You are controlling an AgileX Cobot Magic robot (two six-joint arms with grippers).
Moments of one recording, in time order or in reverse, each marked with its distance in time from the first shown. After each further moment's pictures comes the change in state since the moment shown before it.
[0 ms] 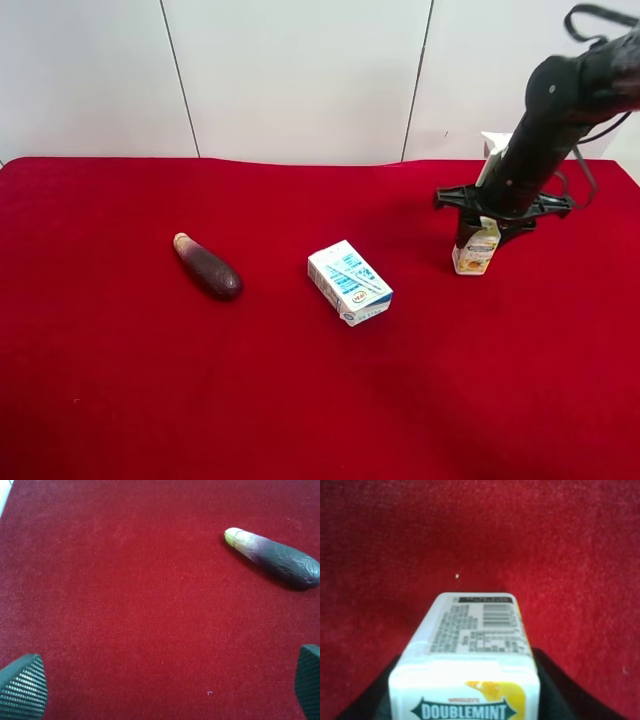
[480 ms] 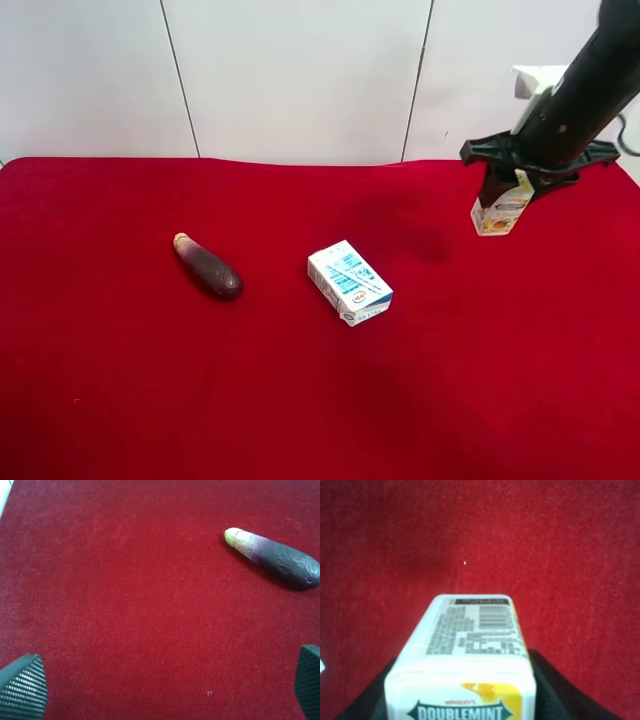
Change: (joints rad) left arm 0.000 0.000 0.000 0.000 0.000 0.000; right arm 0.000 -0.242 0.000 0.030 0.137 -0.142
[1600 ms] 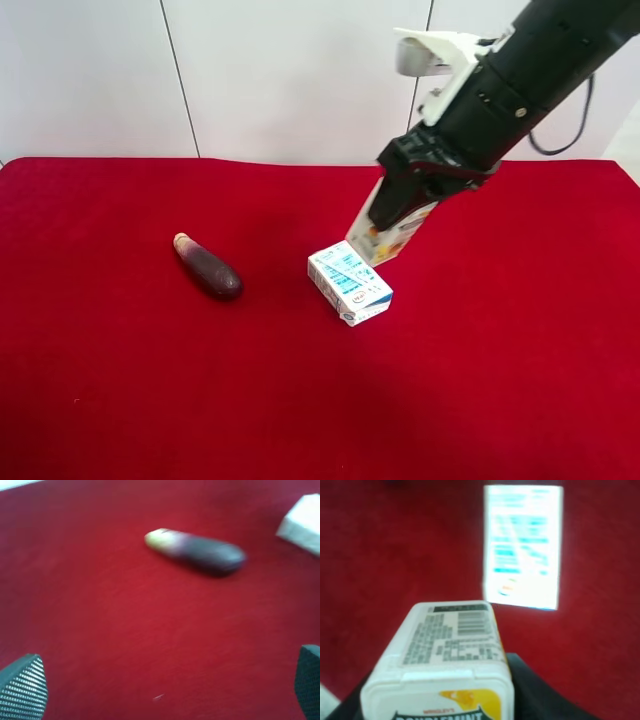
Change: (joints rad) left arm -0.085 0.179 -0.129 -0.260 0.019 0.277; right arm 0.338 -0.125 0.000 0.375 0.149 -0.406
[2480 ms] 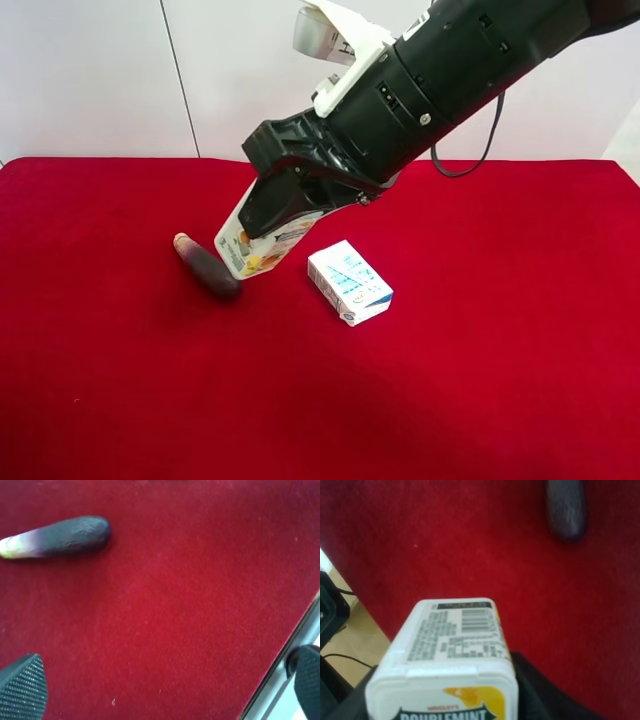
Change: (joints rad) left arm -0.540 0.420 -0.059 0.134 -0.073 0.057; right arm 0.212 0.000 0.000 0.223 -0.179 -0.015
